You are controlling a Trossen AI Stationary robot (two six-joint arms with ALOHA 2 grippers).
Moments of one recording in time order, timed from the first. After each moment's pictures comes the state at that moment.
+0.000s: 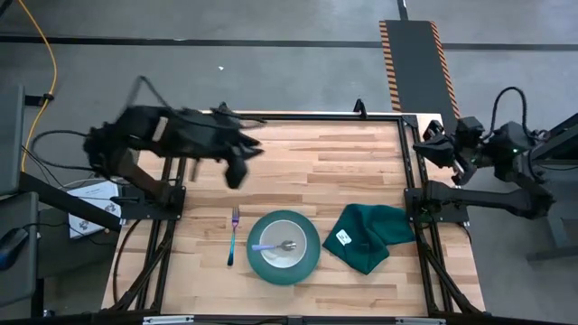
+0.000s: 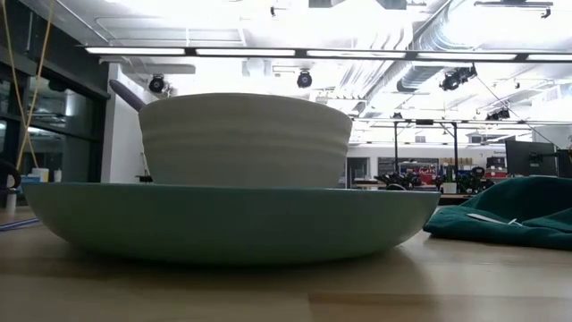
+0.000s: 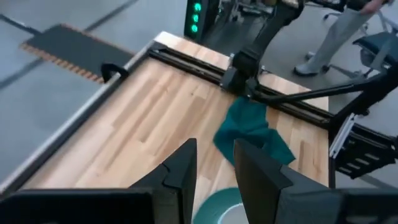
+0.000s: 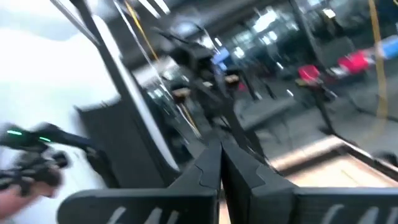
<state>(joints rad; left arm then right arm) -0.05 1.52 2.13 -1.21 -0.39 -0.45 -0.25 0.37 0.93 -0.33 -0.26 0.48</state>
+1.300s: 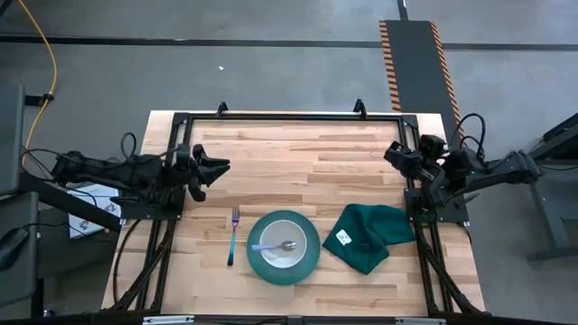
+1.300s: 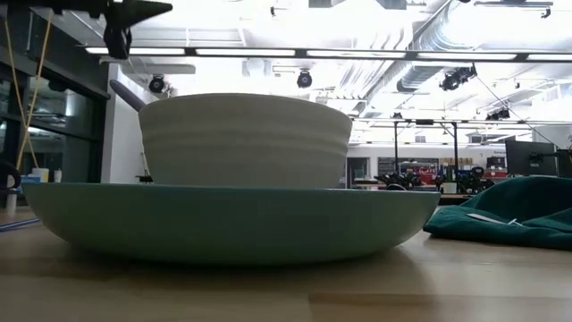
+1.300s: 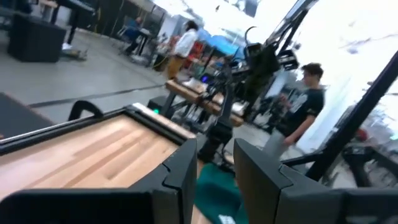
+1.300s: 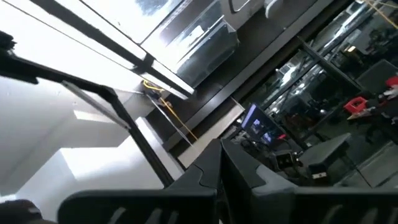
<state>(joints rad) -0.05 0.45 0.40 0.13 -0.42 -0.43 0.18 0.52 0.43 0.69 0.24 0.63</state>
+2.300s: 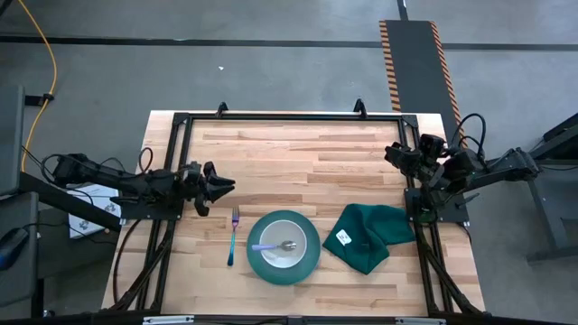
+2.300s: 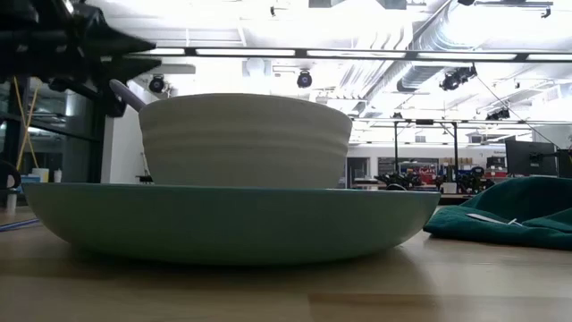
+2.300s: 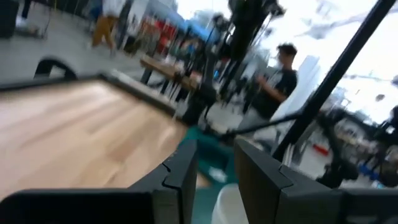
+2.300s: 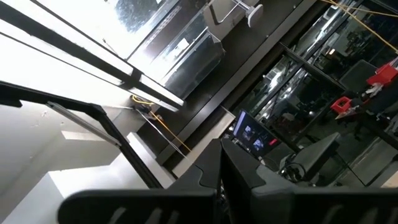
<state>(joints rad) -0.05 0.40 0.01 0.48 -0.27 -0.46 0.23 0.52 0.43 0.71 0.36 0.66</state>
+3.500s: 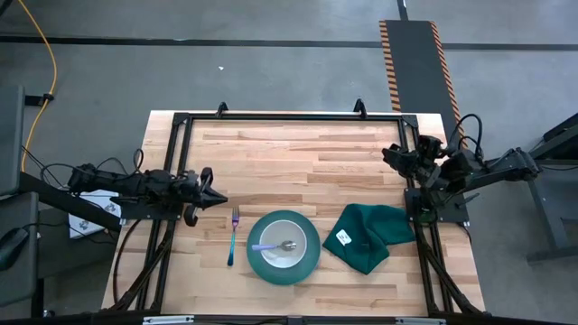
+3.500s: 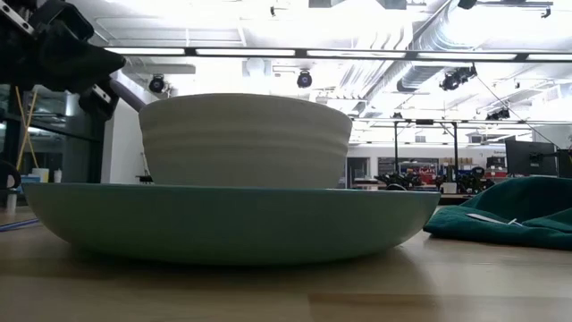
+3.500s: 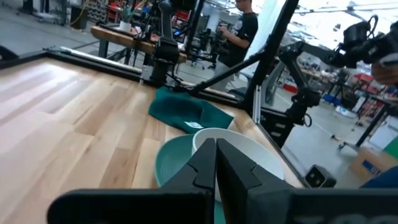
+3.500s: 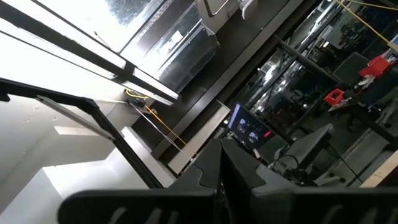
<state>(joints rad) -0.05 0.06 0.01 0.02 -0.03 -0.32 0.23 0.52 0.43 0.67 0.36 0.67</state>
